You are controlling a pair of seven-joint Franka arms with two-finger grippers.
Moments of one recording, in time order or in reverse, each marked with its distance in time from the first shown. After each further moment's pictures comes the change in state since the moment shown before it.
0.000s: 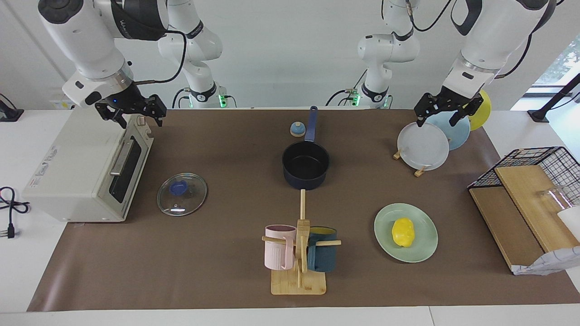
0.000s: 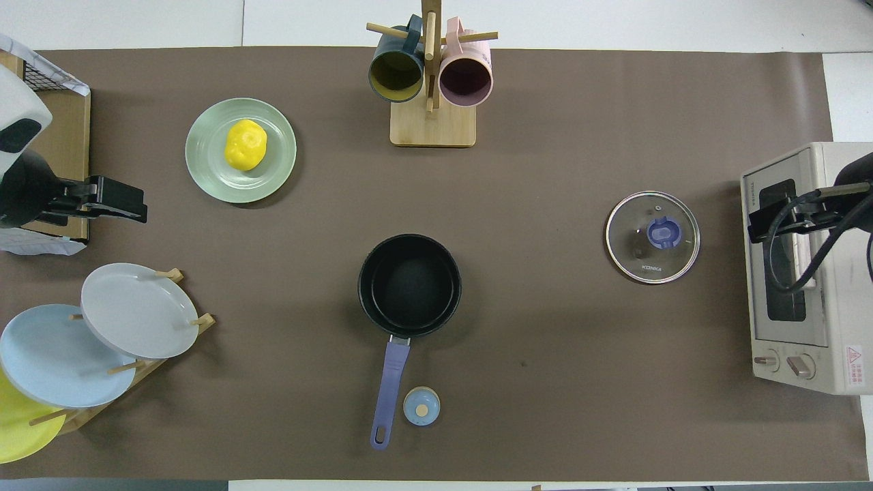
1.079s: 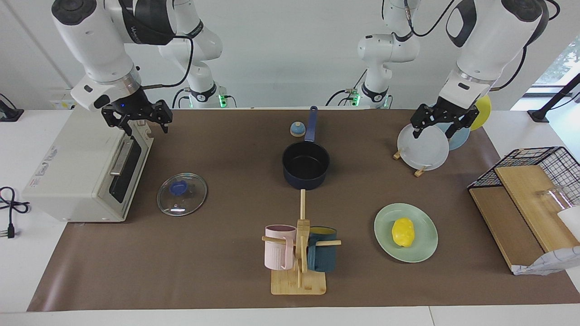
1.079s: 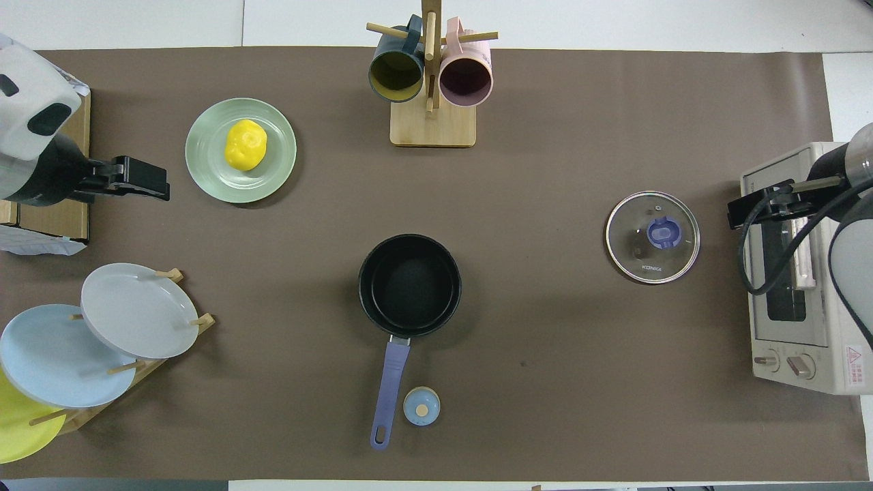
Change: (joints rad) left arm -0.005 0.063 -0.010 -0.013 -0.019 0.123 0.000; right arm 0.018 -0.002 0.008 -0.068 0.000 0.137 0.000
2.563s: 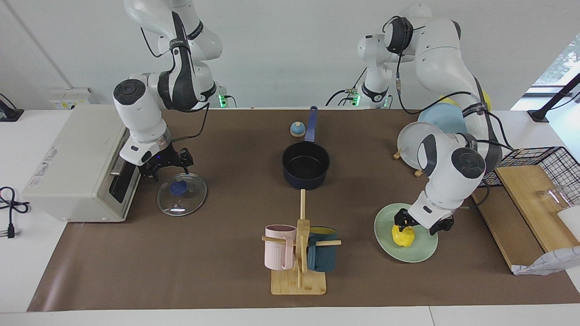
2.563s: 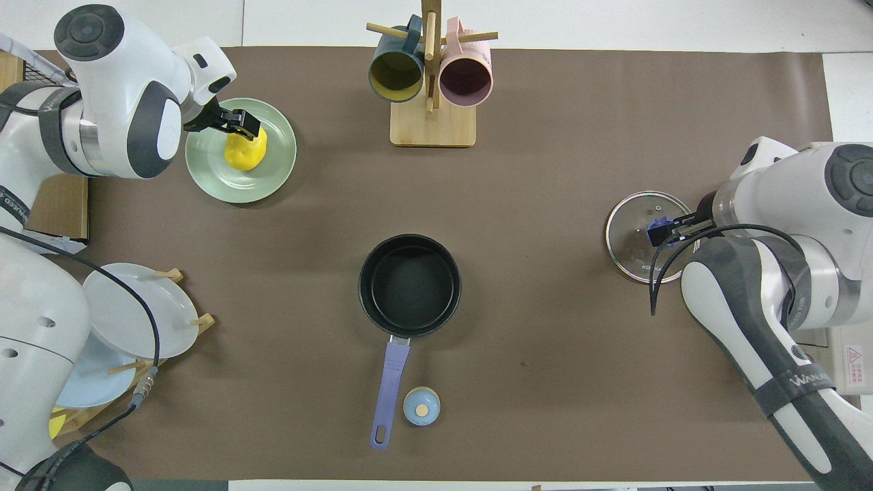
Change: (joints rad) left arm -0.011 0.602 0.008 0.262 0.087 0.387 0.155; right arm 0.002 0.071 0.000 -0.432 0.000 0.603 -0.157
